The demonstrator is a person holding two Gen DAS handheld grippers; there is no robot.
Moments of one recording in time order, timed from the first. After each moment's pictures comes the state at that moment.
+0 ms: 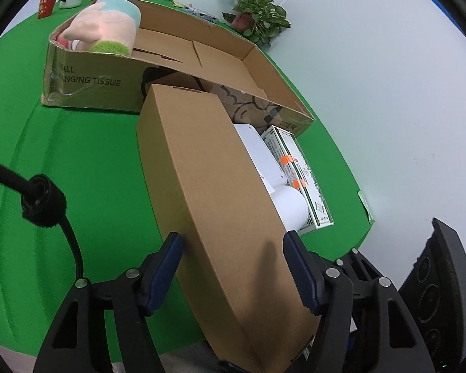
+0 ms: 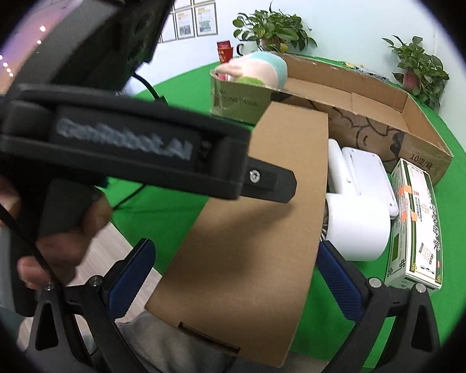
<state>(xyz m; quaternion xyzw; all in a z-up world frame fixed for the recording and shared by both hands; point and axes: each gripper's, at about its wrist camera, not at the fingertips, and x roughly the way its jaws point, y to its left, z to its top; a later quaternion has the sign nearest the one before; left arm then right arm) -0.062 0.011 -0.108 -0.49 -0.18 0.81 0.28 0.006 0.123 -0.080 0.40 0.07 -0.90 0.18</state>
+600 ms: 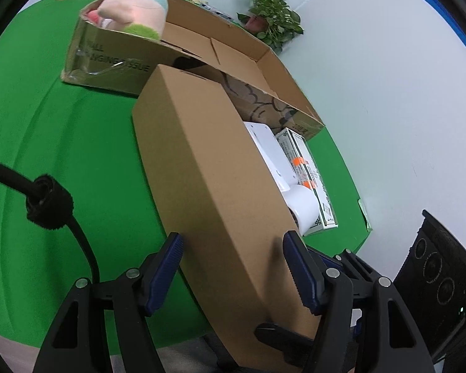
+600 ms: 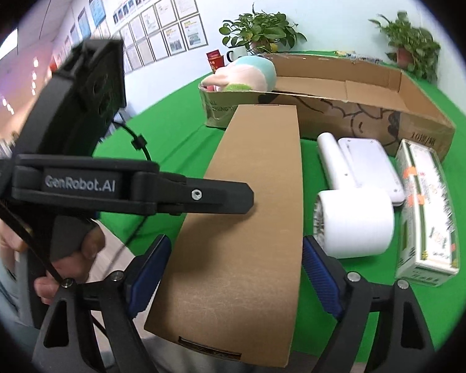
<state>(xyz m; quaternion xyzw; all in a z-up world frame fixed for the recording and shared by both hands) -0.057 -0.019 -0.120 -0.49 -0.21 0.80 0.26 0.000 0.145 -0.077 0.39 -0.04 -0.90 0.20</state>
